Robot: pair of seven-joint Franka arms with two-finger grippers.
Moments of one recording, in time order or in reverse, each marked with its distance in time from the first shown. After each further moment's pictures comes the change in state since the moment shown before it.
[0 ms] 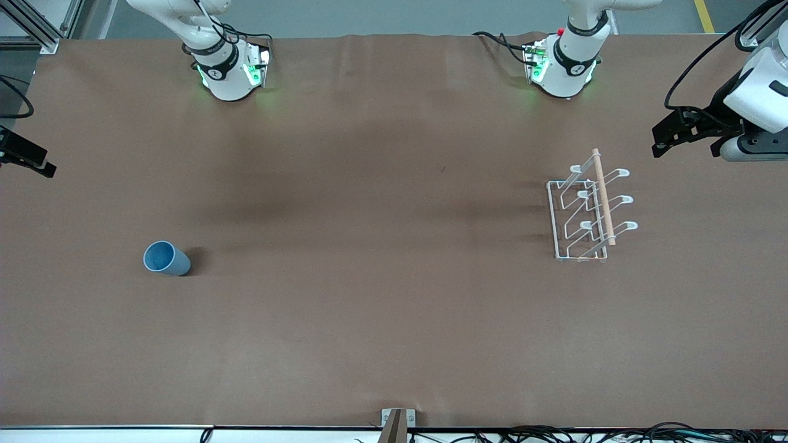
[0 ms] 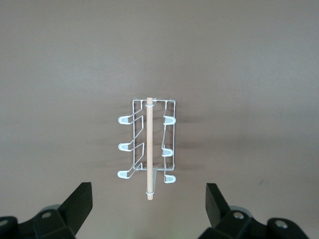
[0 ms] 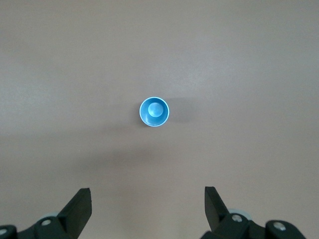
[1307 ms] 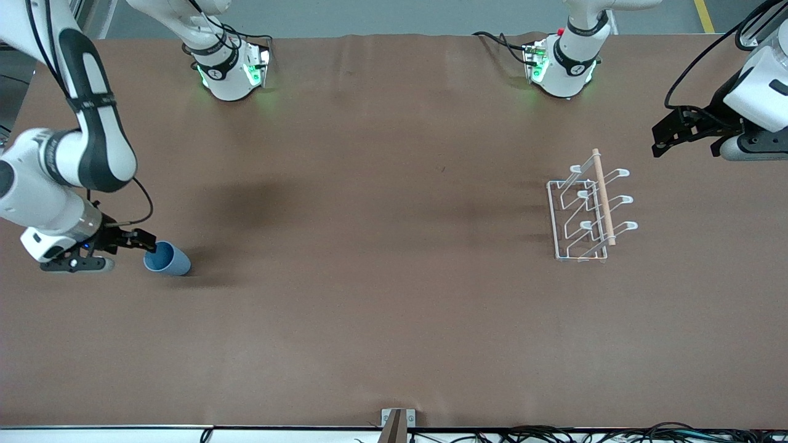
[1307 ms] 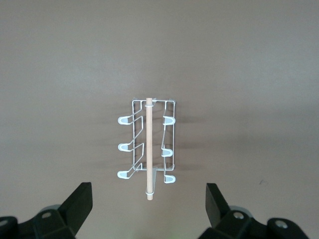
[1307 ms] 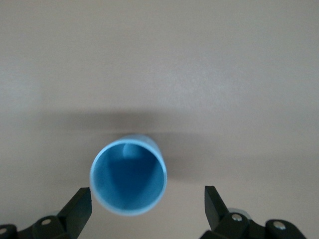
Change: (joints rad) left arm -0.001 0.000 -0.002 0.001 0.000 0.000 0.001; right arm -0.002 0.303 -0.006 -0.486 -0.001 0.825 -0.122
